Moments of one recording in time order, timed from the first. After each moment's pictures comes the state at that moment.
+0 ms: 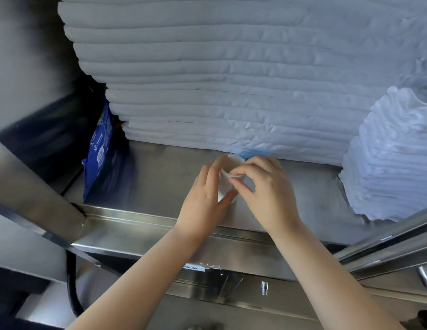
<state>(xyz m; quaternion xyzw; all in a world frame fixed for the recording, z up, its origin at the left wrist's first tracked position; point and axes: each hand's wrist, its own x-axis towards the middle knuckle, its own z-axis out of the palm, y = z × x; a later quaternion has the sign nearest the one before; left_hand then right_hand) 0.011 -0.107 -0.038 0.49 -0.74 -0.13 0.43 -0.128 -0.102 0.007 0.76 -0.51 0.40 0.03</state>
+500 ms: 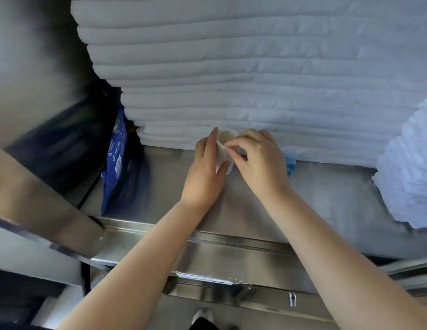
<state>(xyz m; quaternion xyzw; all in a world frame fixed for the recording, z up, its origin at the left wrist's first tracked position) 0.054 -0.183 -0.033 0.53 -0.70 -0.16 0.44 -0.073 -0.181 0.010 0.76 -0.51 0.40 0.05</state>
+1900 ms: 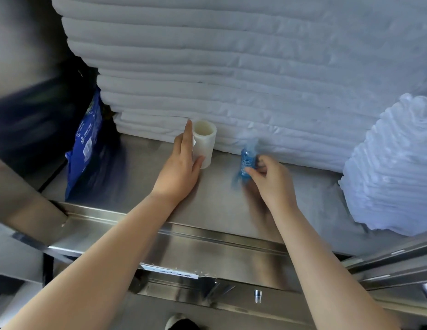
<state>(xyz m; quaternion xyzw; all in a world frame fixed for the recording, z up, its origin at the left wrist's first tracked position) 0.057 -0.186 -0.054 0.55 -0.72 -0.12 0.40 -0.157 -0.172 -0.046 0.64 -0.65 0.38 -0.18</state>
